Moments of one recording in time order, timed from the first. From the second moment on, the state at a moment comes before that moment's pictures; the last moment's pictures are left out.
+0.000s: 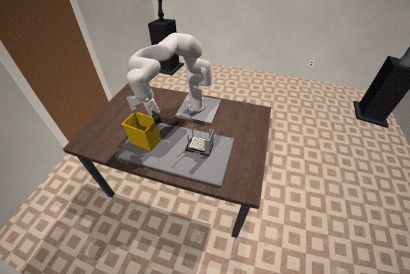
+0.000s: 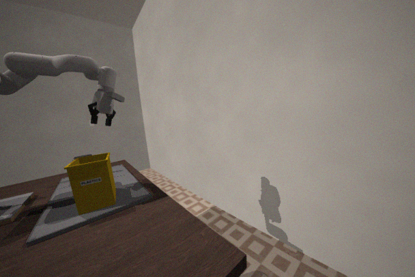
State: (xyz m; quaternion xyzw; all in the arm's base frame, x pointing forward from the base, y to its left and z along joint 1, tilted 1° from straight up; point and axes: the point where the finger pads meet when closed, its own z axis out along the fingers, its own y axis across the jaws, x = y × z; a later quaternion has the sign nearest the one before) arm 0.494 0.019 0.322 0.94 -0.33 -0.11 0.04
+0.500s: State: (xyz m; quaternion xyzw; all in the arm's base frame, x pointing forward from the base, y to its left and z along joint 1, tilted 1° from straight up) arm 0.451 0.008 0.292 0.99 -0.16 -0.06 0.01
